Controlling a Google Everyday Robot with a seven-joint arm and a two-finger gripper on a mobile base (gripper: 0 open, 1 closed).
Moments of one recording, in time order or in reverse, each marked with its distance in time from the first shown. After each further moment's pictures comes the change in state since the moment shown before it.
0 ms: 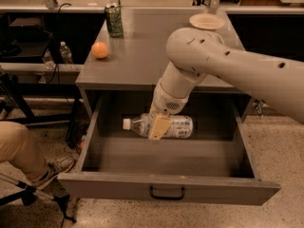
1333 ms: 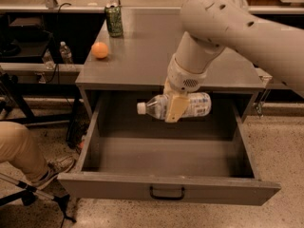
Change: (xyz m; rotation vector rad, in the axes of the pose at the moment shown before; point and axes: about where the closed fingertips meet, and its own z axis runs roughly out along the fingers) arm 0.021 -0.016 -0.080 0.065 0.092 -0.078
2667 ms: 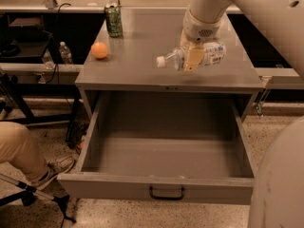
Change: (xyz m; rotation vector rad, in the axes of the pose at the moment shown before) arm 0.046 -0.127 -0.074 0.192 0.132 -0.048
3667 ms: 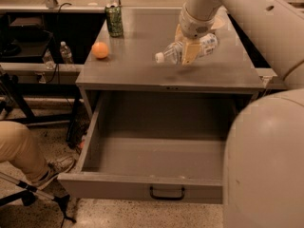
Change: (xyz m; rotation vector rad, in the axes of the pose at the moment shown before) arm 0.007 -0.045 0.026 0.040 -0.015 -0.135
